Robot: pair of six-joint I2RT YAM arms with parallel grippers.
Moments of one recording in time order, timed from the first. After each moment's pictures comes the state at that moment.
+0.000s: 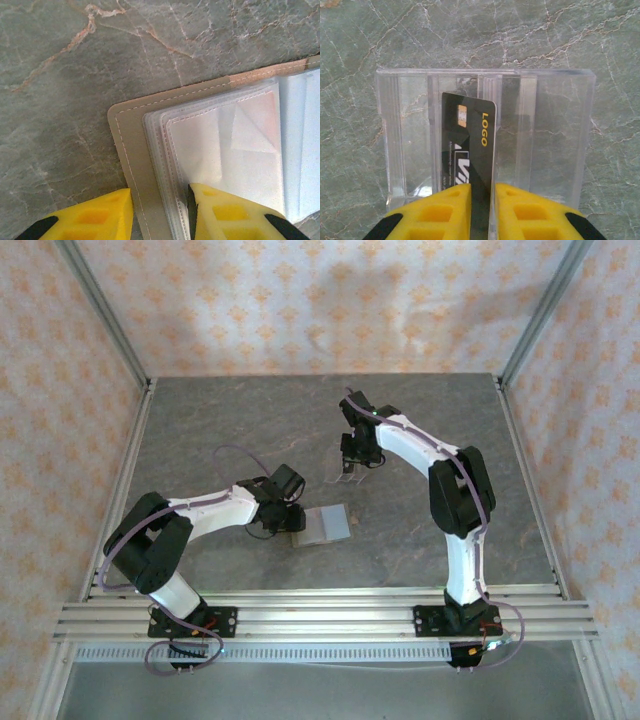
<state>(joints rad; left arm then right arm) -0.62 1.61 0.85 -0.48 0.10 -0.70 0.50 2.04 1.65 -0.85 -0.02 0.57</state>
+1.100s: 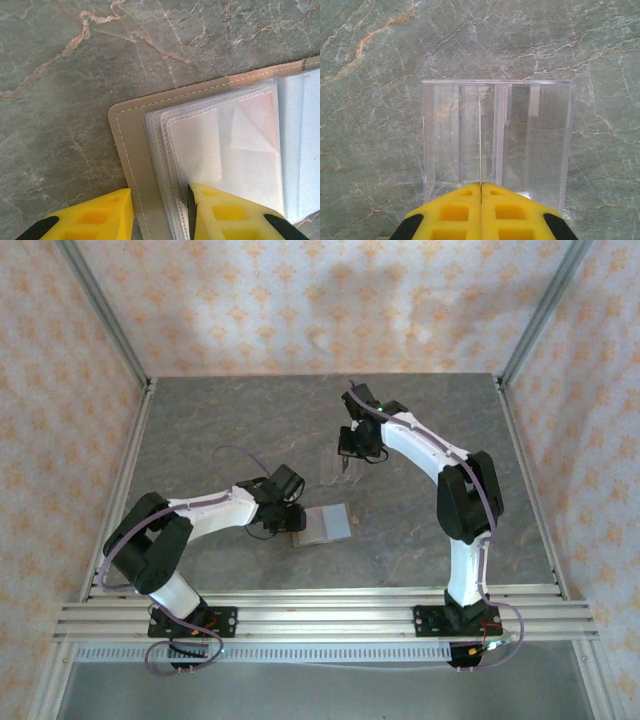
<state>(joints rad) -0.62 1.61 0.84 -0.45 0.10 -0.70 0.50 1.97 1.66 -0.84 -0.08 0.54</state>
